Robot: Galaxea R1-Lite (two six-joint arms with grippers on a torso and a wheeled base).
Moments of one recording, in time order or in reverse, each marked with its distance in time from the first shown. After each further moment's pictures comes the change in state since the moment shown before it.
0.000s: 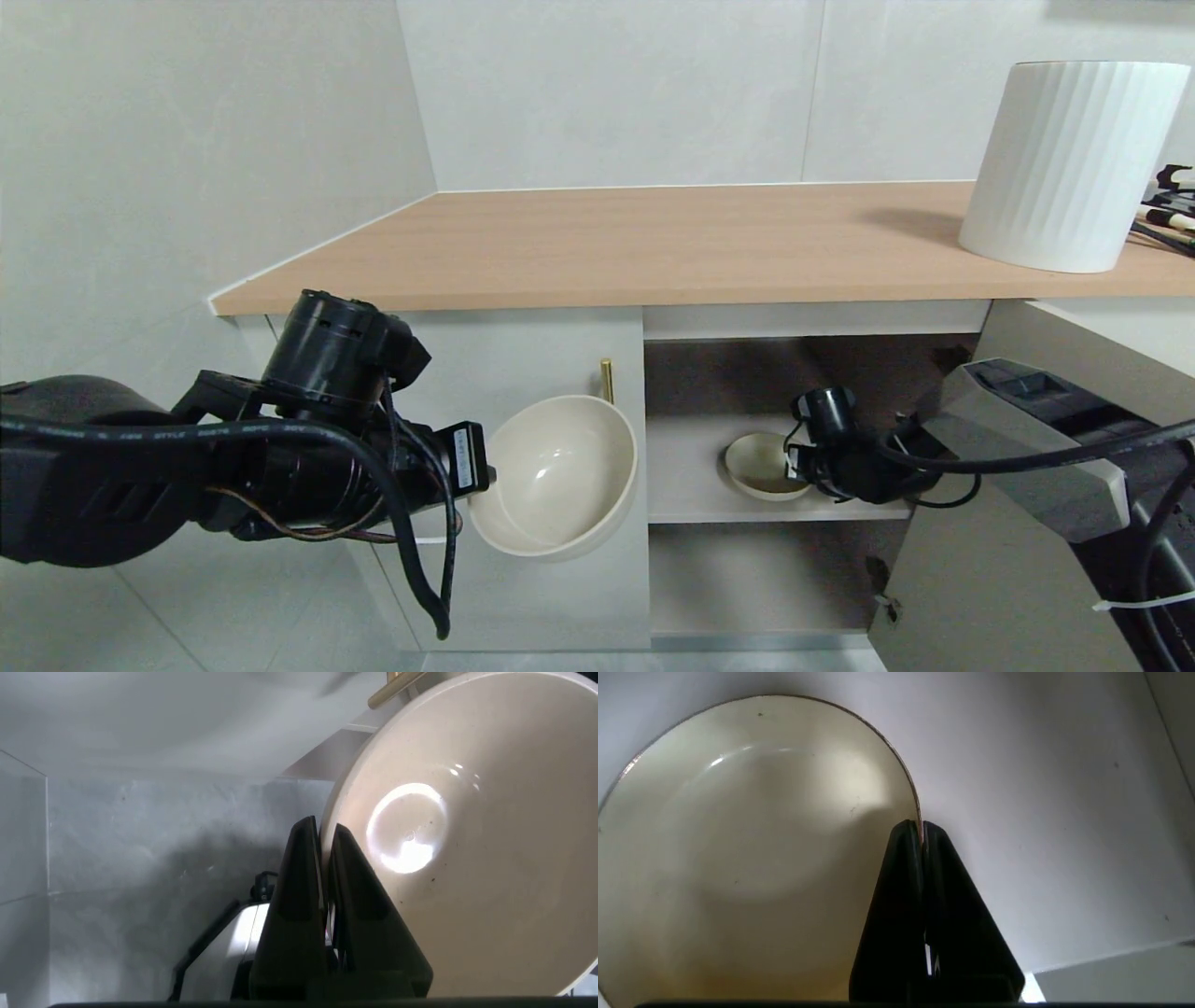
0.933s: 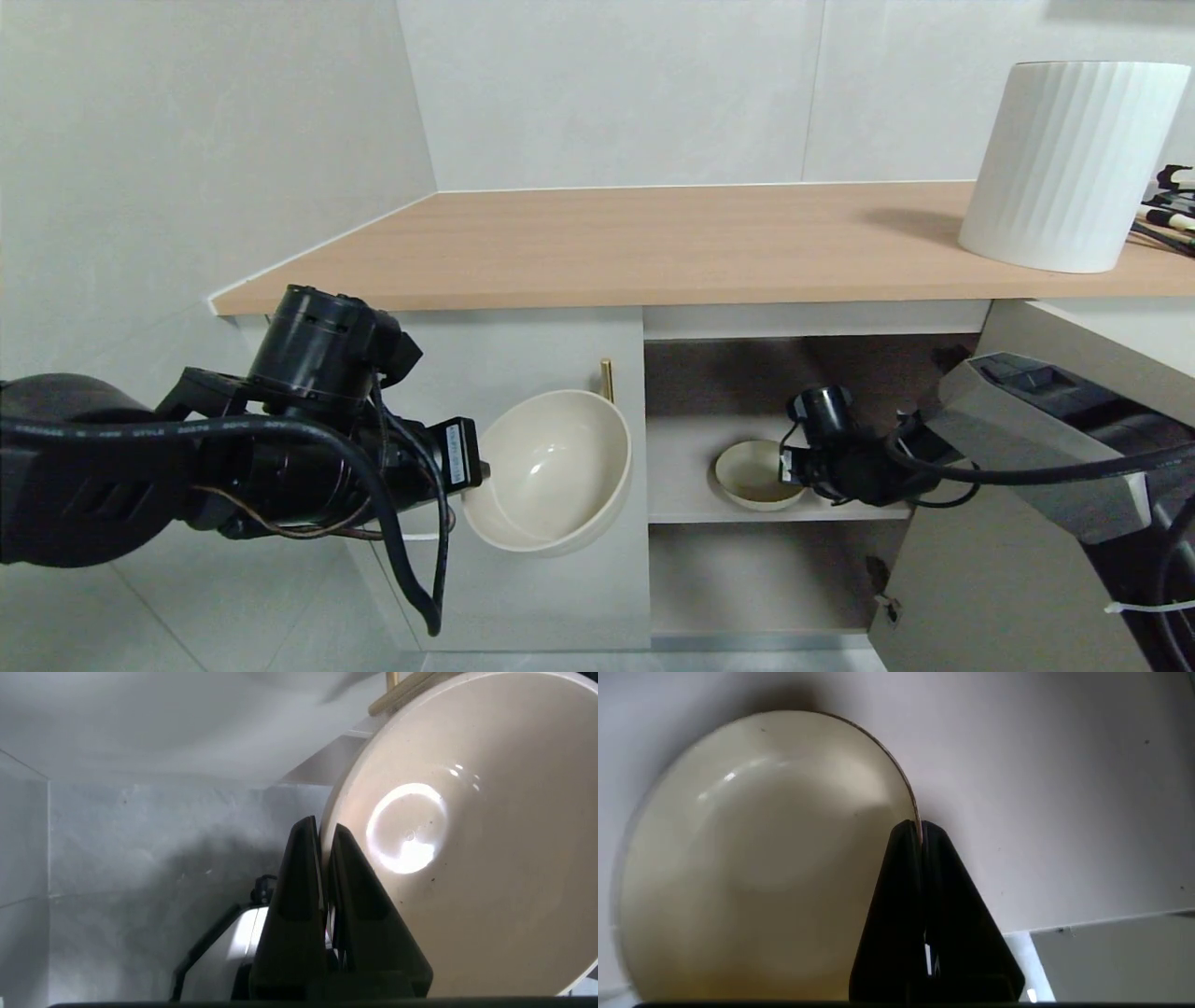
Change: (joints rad) left arm 0.006 -0.015 0.001 0.001 -0.001 0.002; right arm 0.021 -0.043 0.048 -0.002 0.036 -0.006
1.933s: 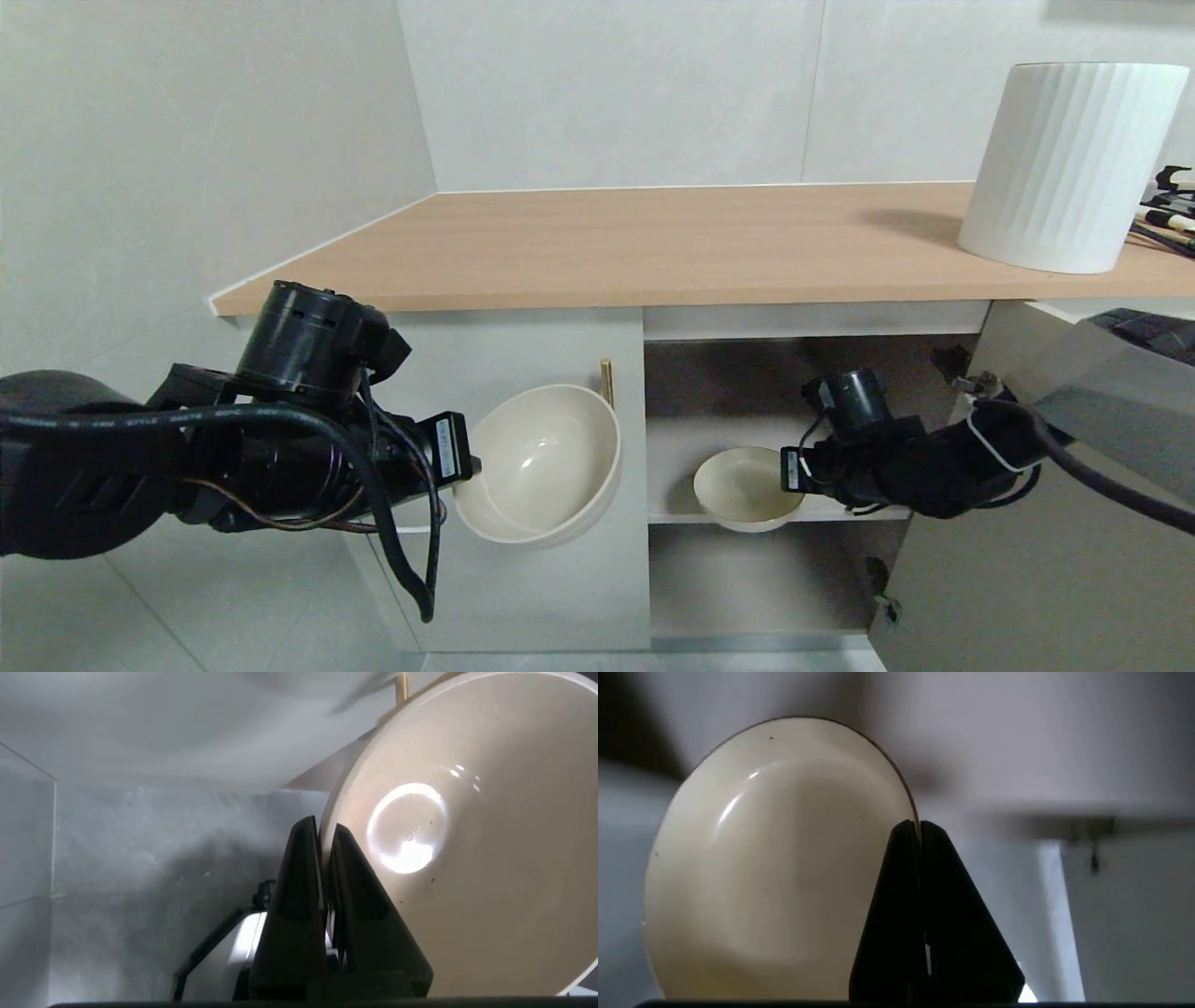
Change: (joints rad) left arm 0.032 -0.004 -0.002 -0.001 -0.004 0.003; right arm 0.069 -0.301 0.302 -0.011 0.190 -0.009
